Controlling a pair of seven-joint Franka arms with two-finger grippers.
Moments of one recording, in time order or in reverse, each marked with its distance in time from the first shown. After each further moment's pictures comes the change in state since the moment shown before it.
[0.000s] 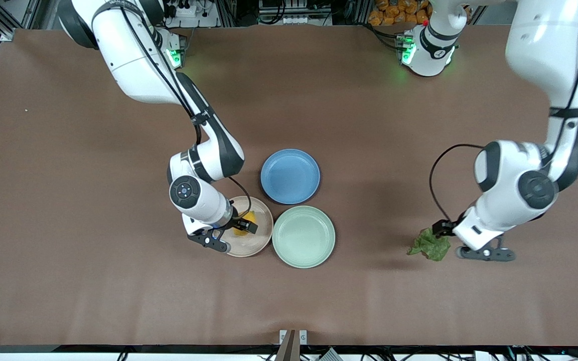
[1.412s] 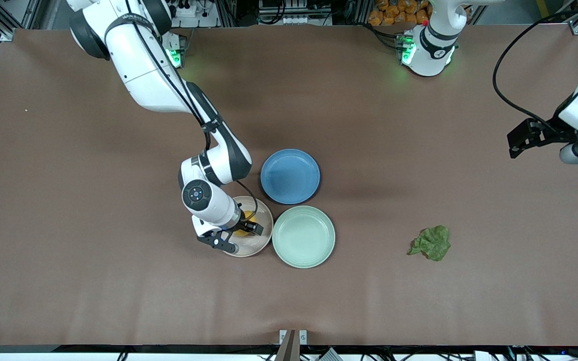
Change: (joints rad) left arm 0.006 -0.463 -0.006 0.132 0.055 -0.605 -0.018; right arm 0.018 0.077 0.002 0.036 0.000 0.054 0.005
